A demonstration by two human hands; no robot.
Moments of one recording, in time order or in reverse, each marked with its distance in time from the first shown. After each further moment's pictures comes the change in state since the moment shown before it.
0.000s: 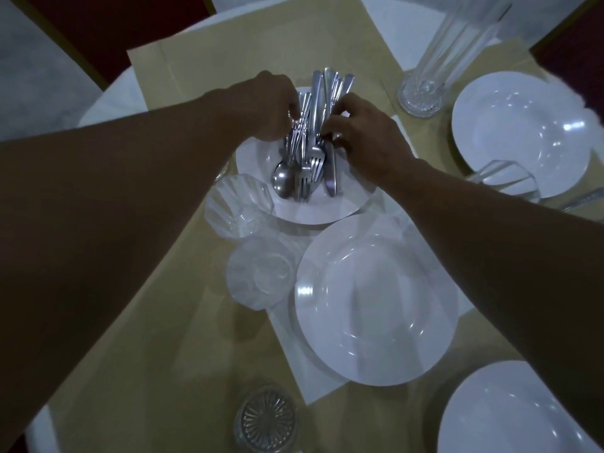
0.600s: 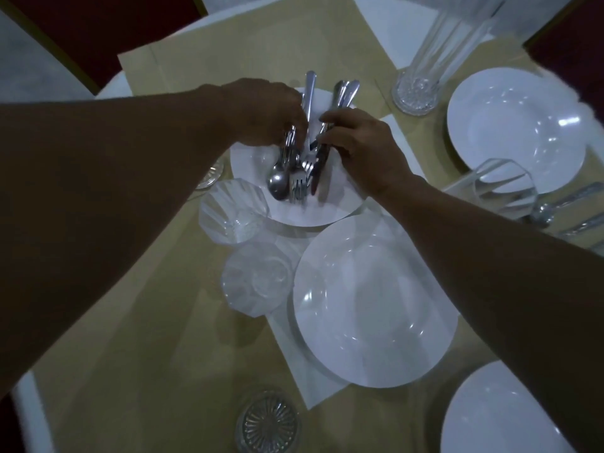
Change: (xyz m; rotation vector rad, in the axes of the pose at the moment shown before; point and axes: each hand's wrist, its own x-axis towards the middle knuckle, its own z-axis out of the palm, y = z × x) left_hand 0.003 -0.002 -0.009 0.330 -0.187 0.435; right_hand -0.014 -0.008 0.004 0.101 0.238 -0.055
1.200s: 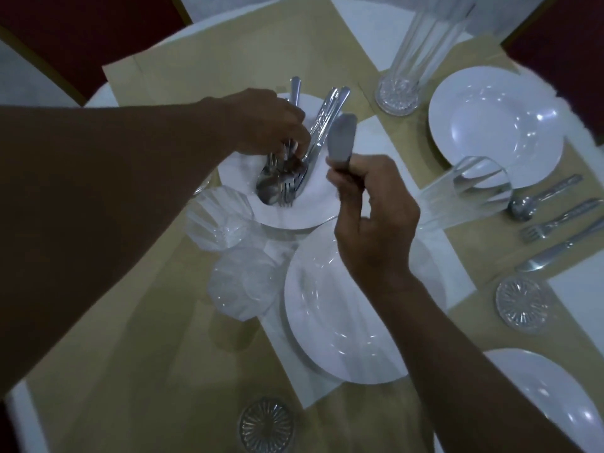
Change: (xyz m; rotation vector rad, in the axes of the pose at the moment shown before) left_hand 0.011 0.008 0.004 0.249 0.059 0.194; right_hand -0.065 -0.090 -0.040 0.240 0.522 0.339
